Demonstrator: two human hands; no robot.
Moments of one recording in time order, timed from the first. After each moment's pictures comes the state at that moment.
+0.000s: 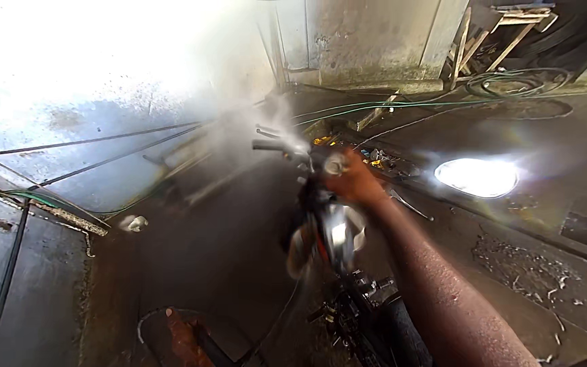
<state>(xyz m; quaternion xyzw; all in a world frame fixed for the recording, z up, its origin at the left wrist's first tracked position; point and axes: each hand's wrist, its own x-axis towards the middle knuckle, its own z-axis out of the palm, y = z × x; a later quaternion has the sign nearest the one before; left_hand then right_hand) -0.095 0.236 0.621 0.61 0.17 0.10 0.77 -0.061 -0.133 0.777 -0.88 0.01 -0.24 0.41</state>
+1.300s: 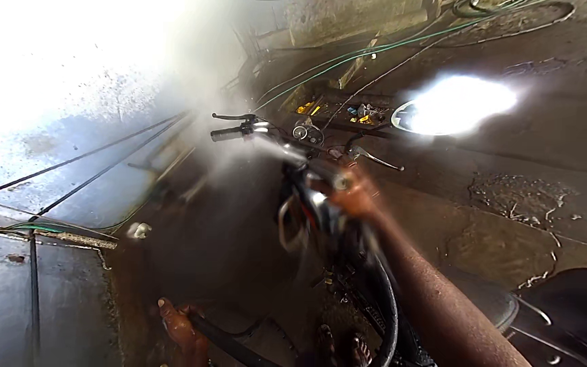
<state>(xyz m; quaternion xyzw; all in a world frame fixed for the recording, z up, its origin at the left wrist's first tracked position) -0.101 0.216 0.602 0.66 0.09 0.12 0.73 -0.157 -0.176 0.680 -0.76 0.07 -0.28 0.58</state>
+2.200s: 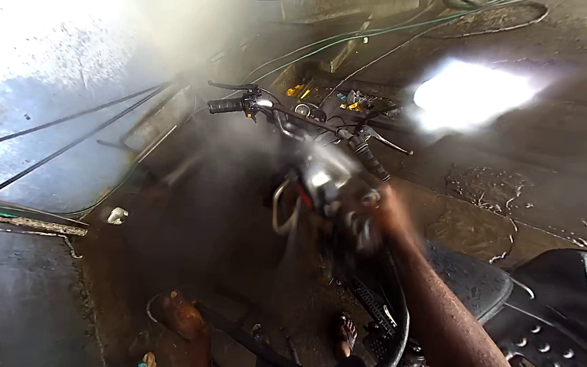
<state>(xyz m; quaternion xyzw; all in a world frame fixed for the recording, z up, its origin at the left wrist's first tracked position) -0.073 0.259 0.550 0.70 0.17 0.09 0.69 -0.175 -0.148 0.613 -0.82 0.28 -0.21 0.45</state>
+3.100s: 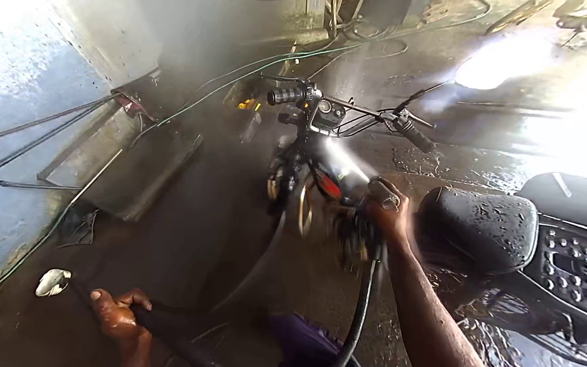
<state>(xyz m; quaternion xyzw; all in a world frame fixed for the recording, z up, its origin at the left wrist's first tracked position) 0.323 0.531 0.589 0.68 -0.13 -0.04 0.72 0.019 0.138 0.600 -0.68 0.45 -0.44 0.38</state>
